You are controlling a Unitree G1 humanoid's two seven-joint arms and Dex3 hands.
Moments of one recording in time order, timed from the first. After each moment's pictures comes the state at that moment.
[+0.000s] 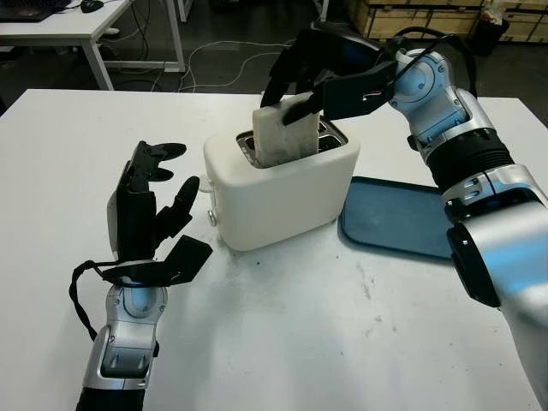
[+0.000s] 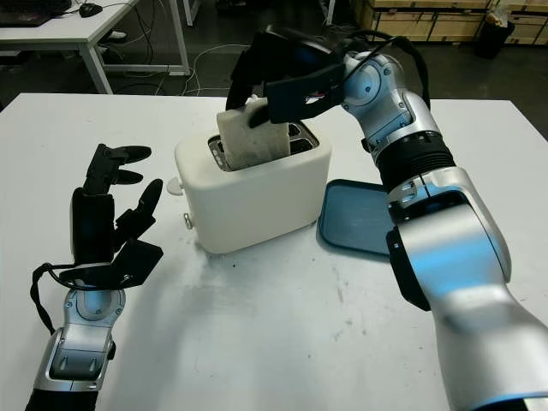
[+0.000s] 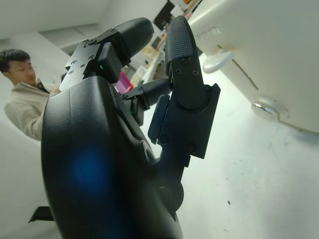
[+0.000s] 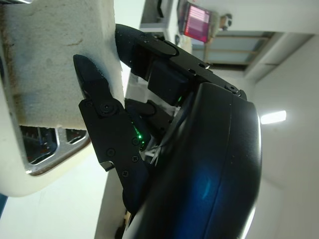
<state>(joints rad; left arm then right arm) -0.05 0.13 0.00 -0.18 0.46 -0.11 0.31 -1.26 -0.37 0.31 0.97 -0.38 -0.49 0.54</state>
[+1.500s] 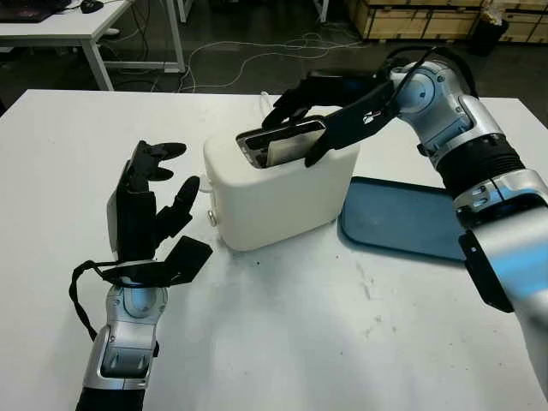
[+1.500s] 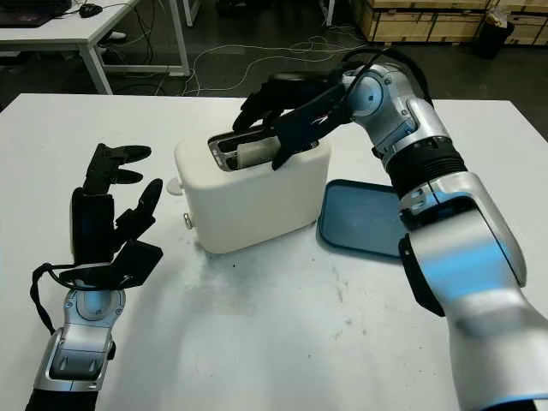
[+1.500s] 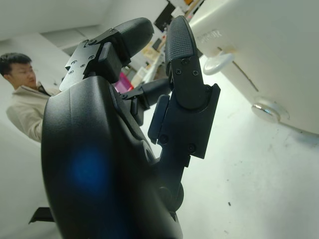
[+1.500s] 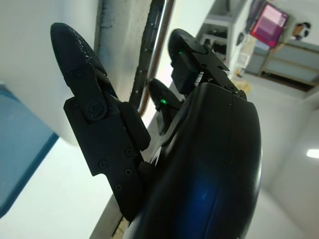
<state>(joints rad) -0.05 0.13 0.00 -0.18 0.46 -0.11 0.31 -1.24 -0.45 0.37 0.92 -0.41 -0.41 0.80</state>
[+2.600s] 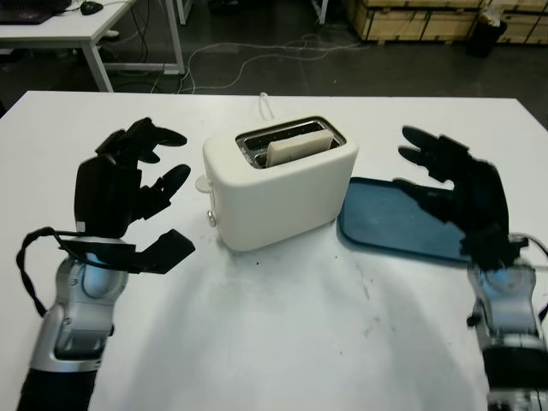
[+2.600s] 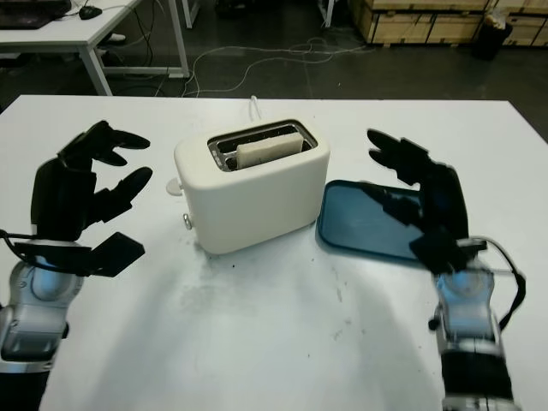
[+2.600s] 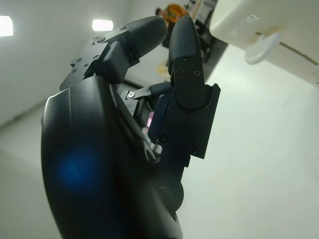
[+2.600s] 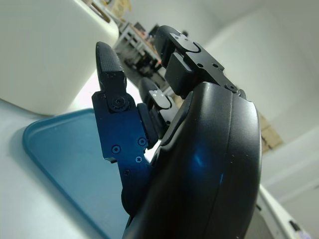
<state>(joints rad) -0.14 0.42 0.05 -0.24 0.52 -0.15 0.12 -0.16 -0.36 -0.18 0.13 -0.02 -0.33 0.13</state>
